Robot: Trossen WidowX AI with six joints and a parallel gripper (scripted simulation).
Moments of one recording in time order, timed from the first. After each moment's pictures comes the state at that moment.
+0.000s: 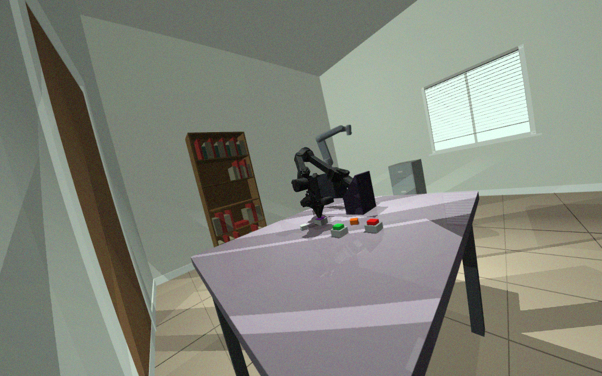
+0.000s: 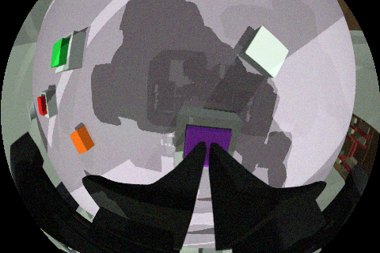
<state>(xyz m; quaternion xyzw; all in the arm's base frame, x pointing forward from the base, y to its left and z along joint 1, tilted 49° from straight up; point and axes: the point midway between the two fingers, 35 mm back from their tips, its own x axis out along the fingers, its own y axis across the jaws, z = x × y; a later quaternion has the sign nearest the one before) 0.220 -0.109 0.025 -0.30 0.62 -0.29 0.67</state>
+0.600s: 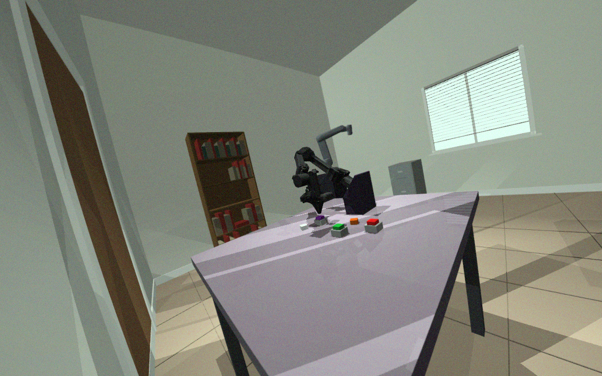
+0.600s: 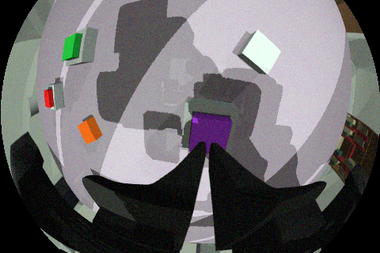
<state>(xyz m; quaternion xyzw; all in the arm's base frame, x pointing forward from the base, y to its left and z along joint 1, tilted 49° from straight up) 0.216 -0.091 0.037 -0.31 0.62 -0.28 0.66</state>
